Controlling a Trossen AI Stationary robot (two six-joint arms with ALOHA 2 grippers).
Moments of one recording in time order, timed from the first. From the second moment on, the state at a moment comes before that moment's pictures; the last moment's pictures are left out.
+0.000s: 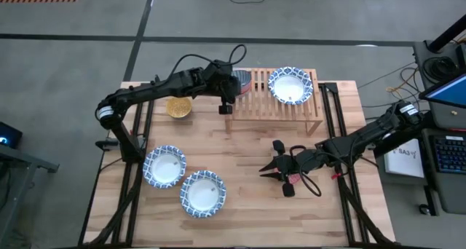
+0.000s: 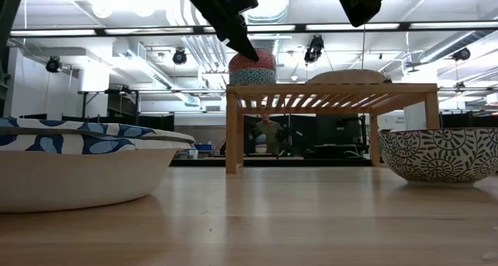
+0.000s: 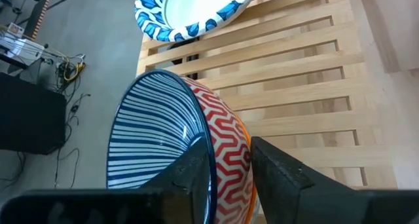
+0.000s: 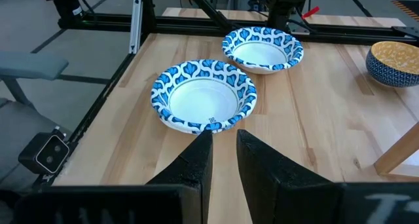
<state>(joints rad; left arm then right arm) 0.36 1.71 1.63 -0.59 -0.10 0.56 0.40 1.24 0.79 0.06 0.20 0.12</state>
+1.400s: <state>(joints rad) 0.54 1.68 1.57 -0.83 -0.10 0.52 0.40 1.24 0.79 0.03 0.20 0.14</state>
